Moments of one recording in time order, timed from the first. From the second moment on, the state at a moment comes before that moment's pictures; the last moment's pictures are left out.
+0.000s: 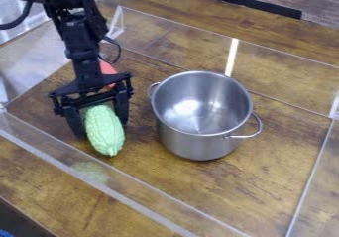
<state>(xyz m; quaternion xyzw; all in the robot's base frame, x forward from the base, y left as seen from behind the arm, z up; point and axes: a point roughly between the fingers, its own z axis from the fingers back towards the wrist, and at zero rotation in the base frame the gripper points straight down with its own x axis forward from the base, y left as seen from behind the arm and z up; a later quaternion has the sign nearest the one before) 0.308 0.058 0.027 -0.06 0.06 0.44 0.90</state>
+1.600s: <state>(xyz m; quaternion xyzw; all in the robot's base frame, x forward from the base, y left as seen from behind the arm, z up) 0.337 0.029 0.111 -0.06 0.08 0.39 0.92</state>
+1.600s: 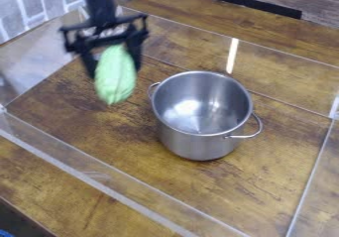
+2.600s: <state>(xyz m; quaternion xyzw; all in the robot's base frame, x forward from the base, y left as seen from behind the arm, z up) 0.342 -0.027 0.108 -0.09 0.08 0.32 0.94</state>
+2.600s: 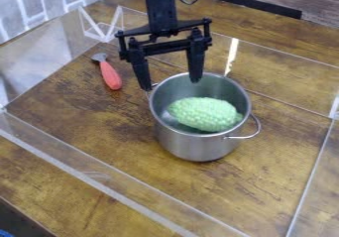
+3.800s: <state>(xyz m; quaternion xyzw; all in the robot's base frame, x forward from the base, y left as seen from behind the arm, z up) 0.340 -0.031 0.088 -0.09 0.09 0.36 0.92</state>
